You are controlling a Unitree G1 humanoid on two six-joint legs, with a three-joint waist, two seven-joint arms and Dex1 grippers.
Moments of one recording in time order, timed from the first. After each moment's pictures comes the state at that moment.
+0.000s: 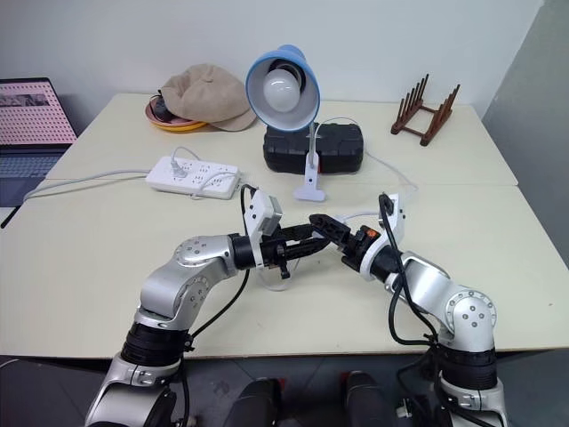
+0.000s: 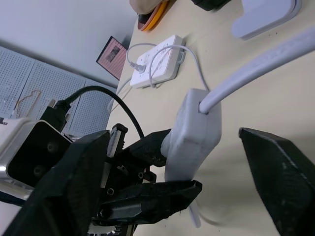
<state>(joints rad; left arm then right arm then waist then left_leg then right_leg) -0.49 0.33 -0.14 -0.15 -0.35 0.59 -0.88 -0.35 -0.25 -0.09 -0.36 1.67 0.92 -0.47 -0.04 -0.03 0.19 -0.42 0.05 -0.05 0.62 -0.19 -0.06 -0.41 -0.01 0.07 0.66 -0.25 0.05</state>
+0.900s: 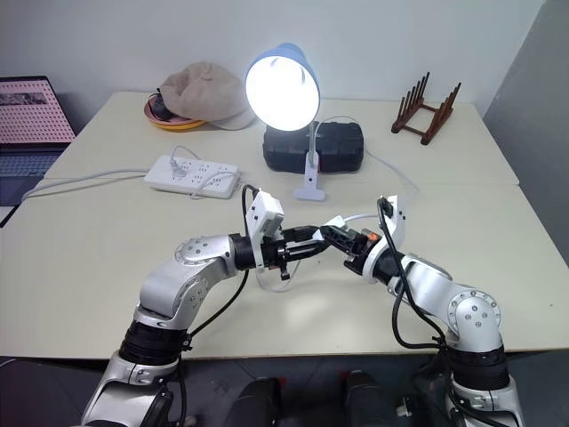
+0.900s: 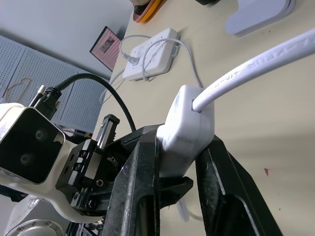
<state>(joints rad) -0.49 0.35 -0.16 -0.15 -0.36 0.59 -0.89 -0.34 -0.35 -0.03 -0.36 1.64 0.88 -0.39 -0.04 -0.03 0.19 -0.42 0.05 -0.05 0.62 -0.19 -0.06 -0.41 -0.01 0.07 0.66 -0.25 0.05</state>
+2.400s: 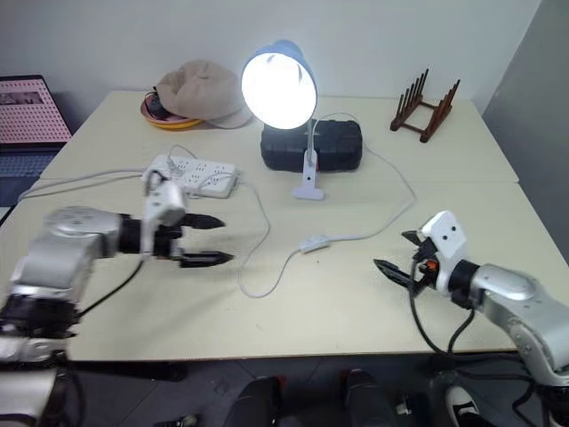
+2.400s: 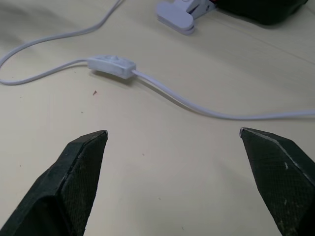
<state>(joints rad) -0.48 0.93 0.06 0.09 -0.32 0.56 -1.28 -0.10 -0.88 -0.11 -0.42 0.66 0.67 0.60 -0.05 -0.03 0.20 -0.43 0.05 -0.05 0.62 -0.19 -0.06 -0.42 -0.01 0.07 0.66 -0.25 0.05</state>
